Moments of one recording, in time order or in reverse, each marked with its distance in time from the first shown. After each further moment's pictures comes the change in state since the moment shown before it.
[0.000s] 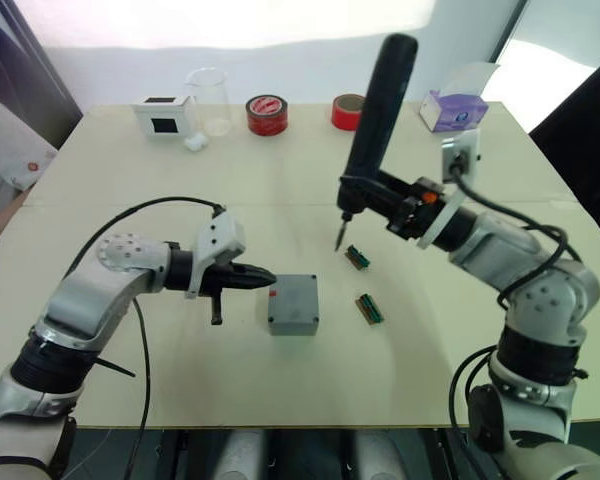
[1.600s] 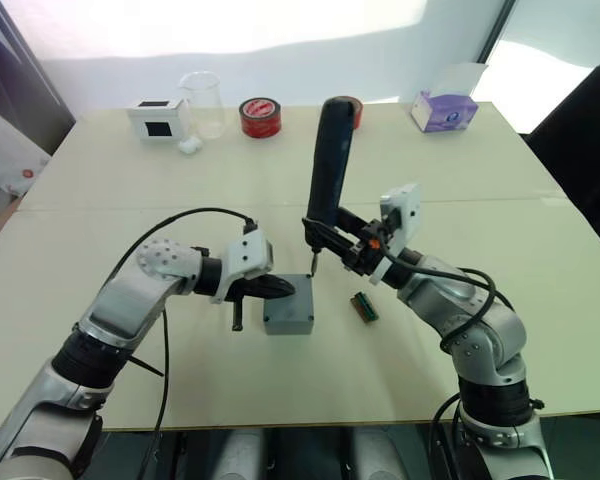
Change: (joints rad) left arm -0.027 -0.091 -0.106 0.069 0.158 -0.116 -0.014; right arm 0.181 0.062 0.266 0.025 -0.254 -0.327 -0.001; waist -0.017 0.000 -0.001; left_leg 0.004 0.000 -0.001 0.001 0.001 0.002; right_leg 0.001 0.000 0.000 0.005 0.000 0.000
